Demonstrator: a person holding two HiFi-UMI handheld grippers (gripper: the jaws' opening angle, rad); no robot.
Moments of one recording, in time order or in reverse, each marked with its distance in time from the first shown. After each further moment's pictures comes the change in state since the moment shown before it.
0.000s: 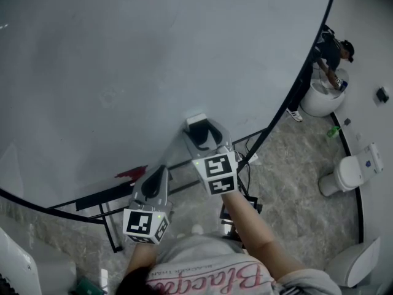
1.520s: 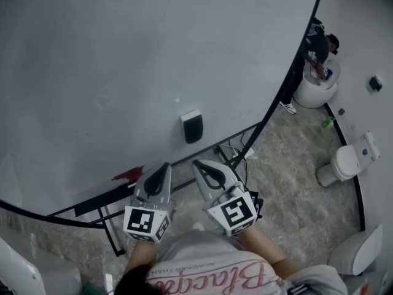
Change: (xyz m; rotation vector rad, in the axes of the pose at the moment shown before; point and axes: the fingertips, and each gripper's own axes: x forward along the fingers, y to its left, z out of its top) left arm 0.010 -0.017 0.003 0.018 -0.007 -0.116; right arm -0.099 0.057 -0.013 0.019 -0.122 0.153
